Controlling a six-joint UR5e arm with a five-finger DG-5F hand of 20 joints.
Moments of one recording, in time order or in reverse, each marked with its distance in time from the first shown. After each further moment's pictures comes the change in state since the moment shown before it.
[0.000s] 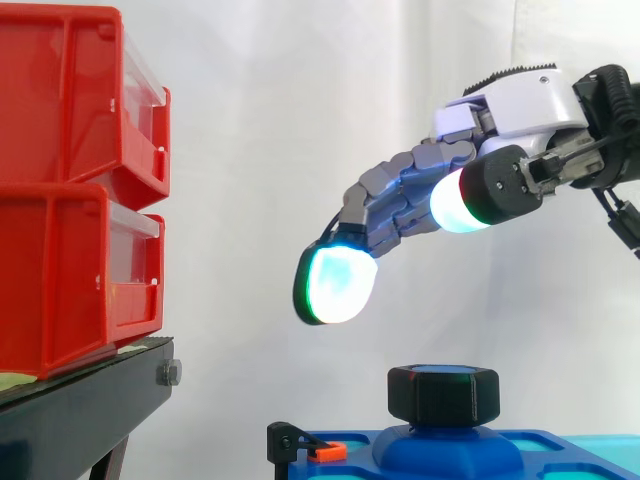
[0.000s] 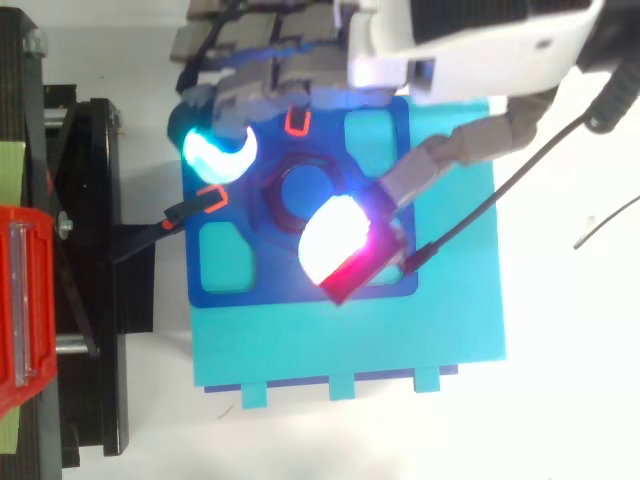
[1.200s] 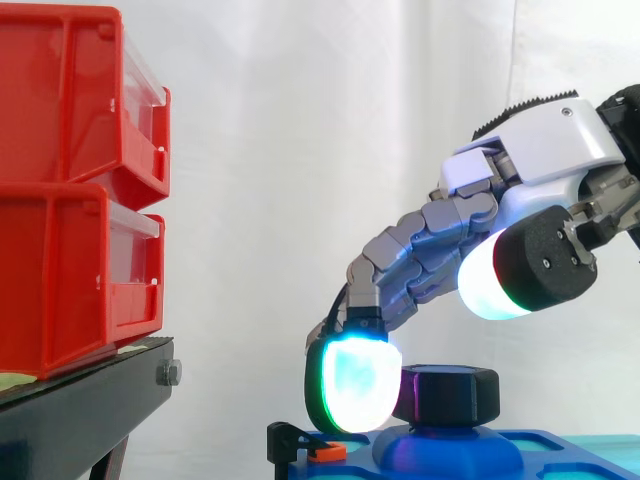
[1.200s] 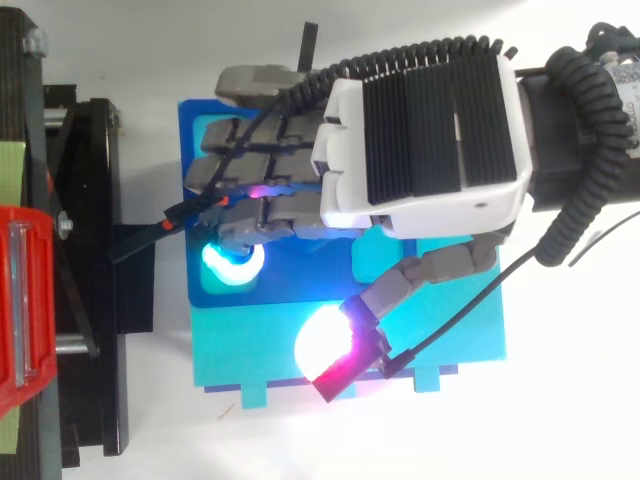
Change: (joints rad) arm 0.085 -0.010 -0.035 -0.056 0.087 0.037
